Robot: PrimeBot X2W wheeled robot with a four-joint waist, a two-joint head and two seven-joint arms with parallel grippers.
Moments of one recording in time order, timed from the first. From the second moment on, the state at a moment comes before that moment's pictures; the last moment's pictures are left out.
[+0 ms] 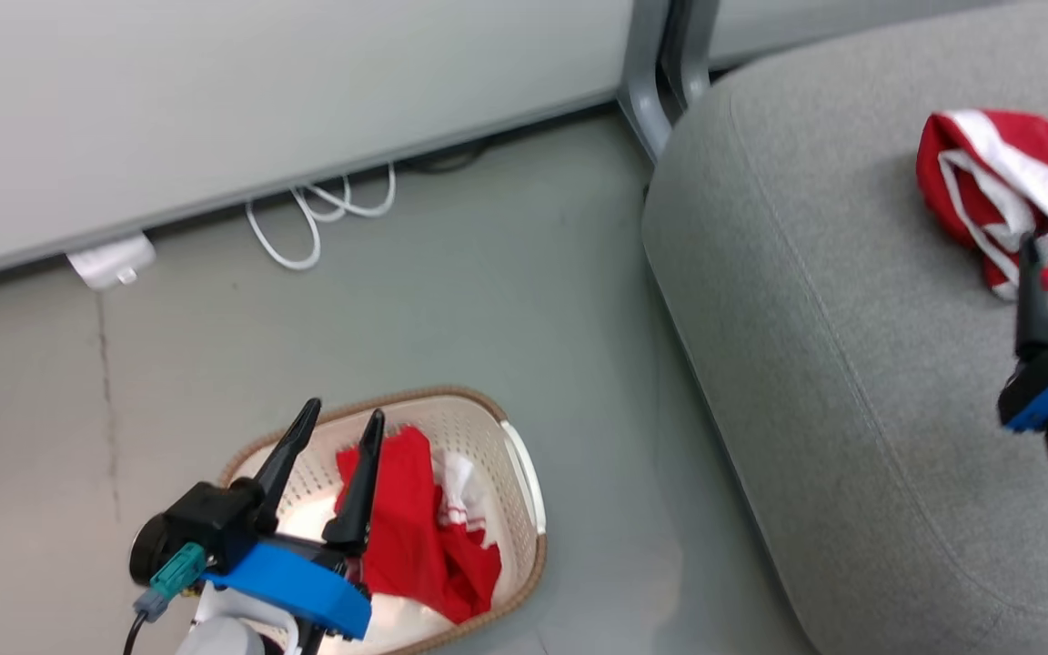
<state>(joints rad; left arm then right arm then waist) -0.27 0.17 -0.34 0.33 -0.37 -0.10 -0.26 -0.62 -0.38 -0.10 0.80 0.14 0.13 -0.26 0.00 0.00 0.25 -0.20</state>
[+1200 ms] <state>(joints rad) -0.06 0.09 -0.11 0.32 -0.29 -0.12 -0.26 0.10 -0.07 -0.01 -0.03 0.09 0.13 -0.03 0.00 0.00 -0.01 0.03</state>
